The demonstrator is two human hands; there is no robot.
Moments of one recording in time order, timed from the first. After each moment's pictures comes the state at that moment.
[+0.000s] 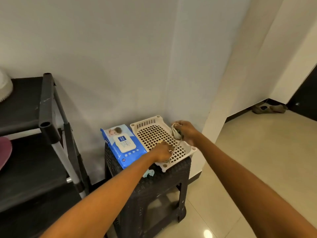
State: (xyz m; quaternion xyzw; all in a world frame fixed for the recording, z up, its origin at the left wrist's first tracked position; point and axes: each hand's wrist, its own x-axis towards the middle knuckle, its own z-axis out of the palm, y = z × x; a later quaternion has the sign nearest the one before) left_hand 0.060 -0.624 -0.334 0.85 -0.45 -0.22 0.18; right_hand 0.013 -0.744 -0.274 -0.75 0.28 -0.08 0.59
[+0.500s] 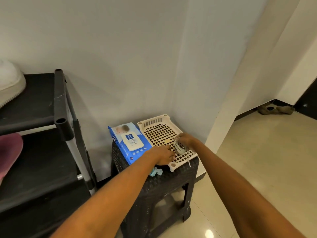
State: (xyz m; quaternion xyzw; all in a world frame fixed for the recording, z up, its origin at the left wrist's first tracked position) left_hand 0.077 -0.604 -0.343 0.83 -0.53 -0.18 -0.05; right_hand 0.037 -0.741 -0.323 -0.86 0.32 0.04 0.39
